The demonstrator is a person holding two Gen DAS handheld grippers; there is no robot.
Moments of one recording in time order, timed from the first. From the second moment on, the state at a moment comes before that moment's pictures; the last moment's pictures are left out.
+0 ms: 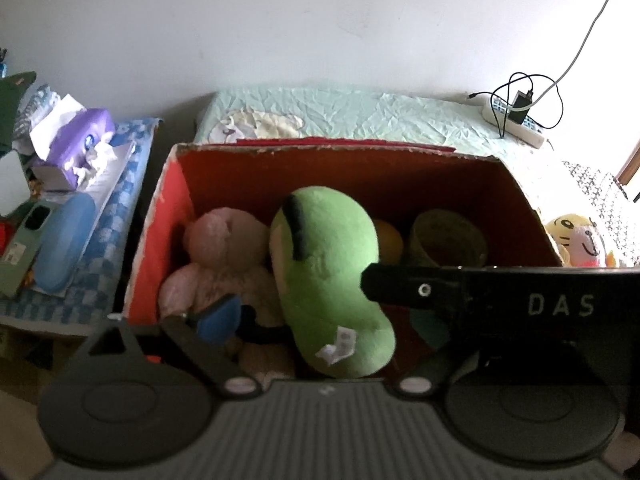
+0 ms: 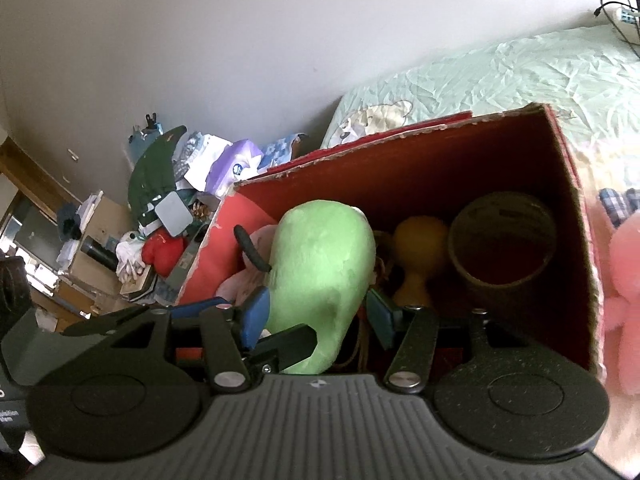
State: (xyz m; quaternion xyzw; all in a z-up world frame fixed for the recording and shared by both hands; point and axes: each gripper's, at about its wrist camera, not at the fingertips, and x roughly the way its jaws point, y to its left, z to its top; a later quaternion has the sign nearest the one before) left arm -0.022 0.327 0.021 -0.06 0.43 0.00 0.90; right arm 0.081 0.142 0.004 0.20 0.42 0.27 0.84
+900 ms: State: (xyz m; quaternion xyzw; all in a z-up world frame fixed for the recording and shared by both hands) left arm -0.057 0.203 0.071 0.00 0.42 0.02 0.91; right arm 0.002 -0.002 0.035 0.23 0.35 0.26 0.87
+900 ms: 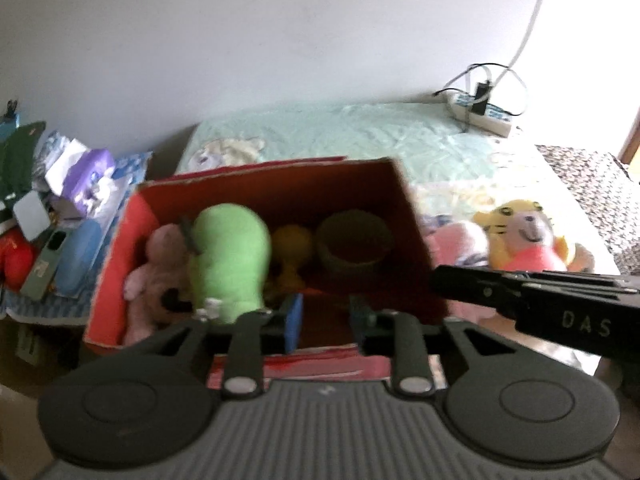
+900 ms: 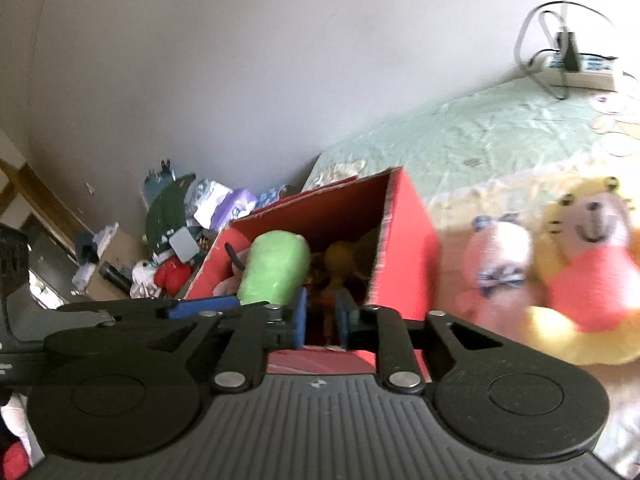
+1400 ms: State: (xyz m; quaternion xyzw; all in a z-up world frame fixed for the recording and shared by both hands) left arm -0.044 0.055 0.067 0.04 0.43 -0.03 0.90; right arm -0.034 -0.136 0.022 0.25 0.33 0.18 0.89
